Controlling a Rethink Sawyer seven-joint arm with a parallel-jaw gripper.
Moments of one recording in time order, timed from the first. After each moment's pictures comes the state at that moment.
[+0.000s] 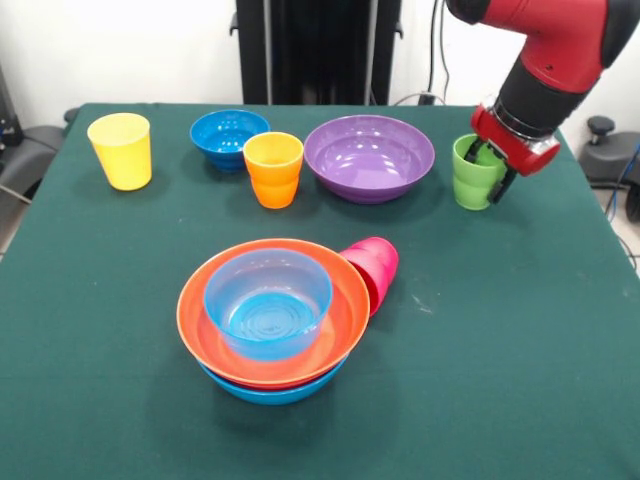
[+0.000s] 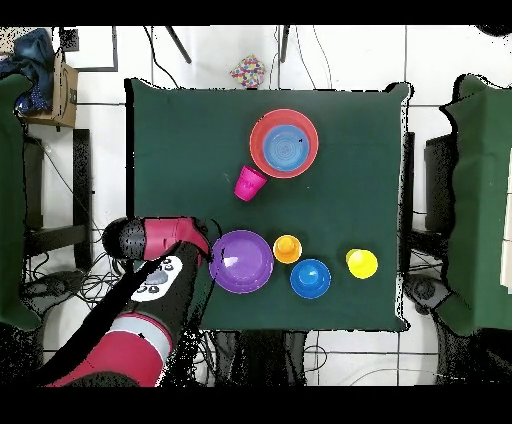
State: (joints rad) arm 0.38 -0.31 -0.32 1.57 0.24 0.55 2.70
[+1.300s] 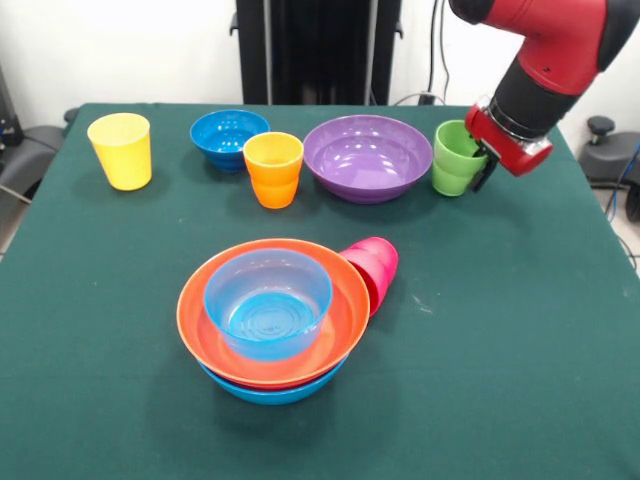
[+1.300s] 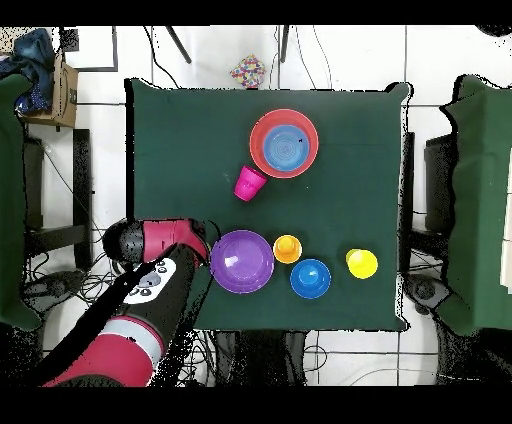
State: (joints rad) arm 0.41 -0.28 -0.37 1.56 0.24 0.55 2.70
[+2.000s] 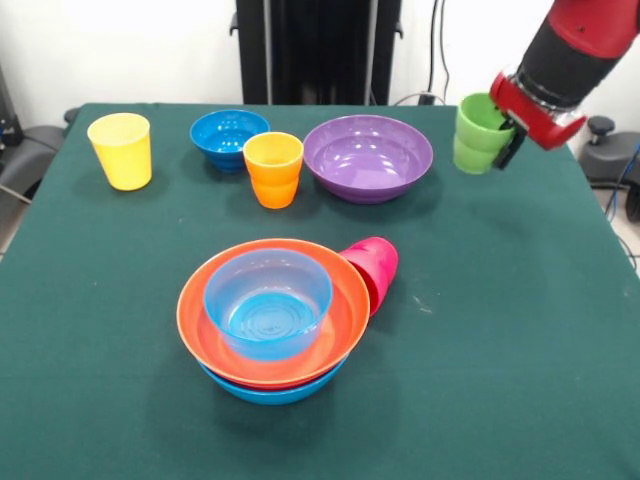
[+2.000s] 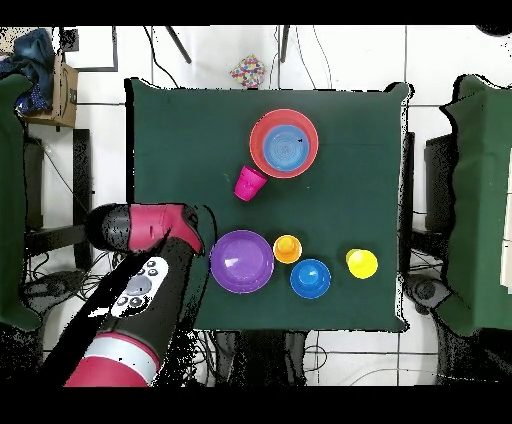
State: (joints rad) arm 0.41 -0.38 -0.38 1.50 0.24 0.73 2.70
